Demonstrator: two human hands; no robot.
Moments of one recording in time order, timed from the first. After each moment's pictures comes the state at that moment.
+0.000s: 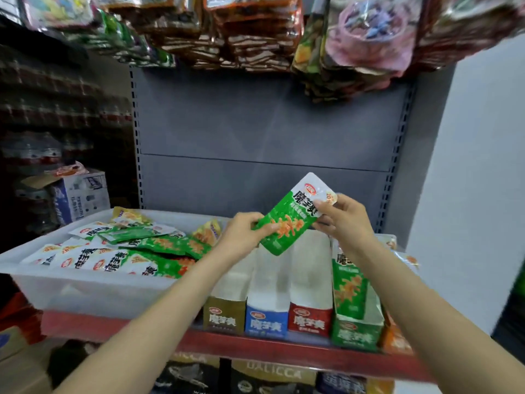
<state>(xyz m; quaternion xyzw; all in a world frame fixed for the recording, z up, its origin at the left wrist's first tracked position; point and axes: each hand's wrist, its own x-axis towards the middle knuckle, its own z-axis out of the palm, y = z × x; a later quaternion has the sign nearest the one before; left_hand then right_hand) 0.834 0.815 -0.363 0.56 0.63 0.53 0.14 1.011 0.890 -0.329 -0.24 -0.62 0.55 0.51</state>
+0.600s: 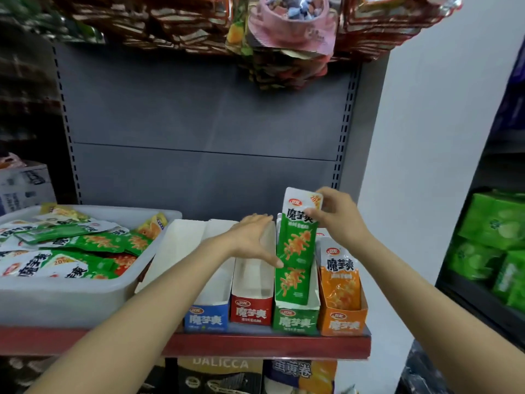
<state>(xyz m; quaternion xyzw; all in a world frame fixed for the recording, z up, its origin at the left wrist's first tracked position) 0.913 0.883 -0.366 0.71 0.69 0.14 0.09 1.101 0.936 -0.334 -0.35 -0.80 0.23 0.43</state>
